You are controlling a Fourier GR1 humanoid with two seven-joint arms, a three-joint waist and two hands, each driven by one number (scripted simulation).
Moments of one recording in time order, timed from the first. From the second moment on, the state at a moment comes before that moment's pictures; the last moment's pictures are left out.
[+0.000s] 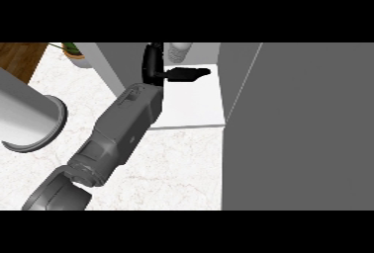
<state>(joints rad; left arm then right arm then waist) -1.17 0.02 -0.18 -0.21 0.54 0.41 -0.68 0.93 -0.11 0.14 -2.43 -0.17 0.42 -0.25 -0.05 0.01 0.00</state>
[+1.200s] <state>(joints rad) -0.61 0.00 -0.50 -0.98 0.62 0.31 -0.60 0.94 -0.09 0.22 -2.46 -0.14 0.34 -0.19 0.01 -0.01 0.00</state>
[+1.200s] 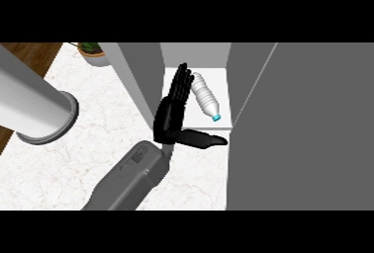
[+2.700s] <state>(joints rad) 0.13 0.45 -0.43 -1.79 0.76 0.18 -0.52 0.94 -0.39 0.53 -2.50 0.02 0.57 -0.22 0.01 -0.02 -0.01</state>
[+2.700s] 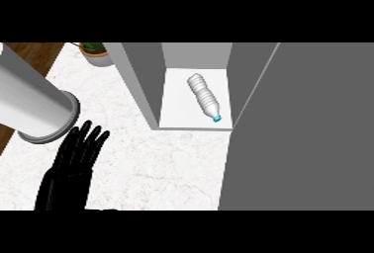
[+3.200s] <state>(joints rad) 0.26 0.56 -0.32 -1.87 0.84 0.08 -0.52 0.82 -0.43 0.60 -2.50 0.03 0.51 -0.15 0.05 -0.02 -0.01</state>
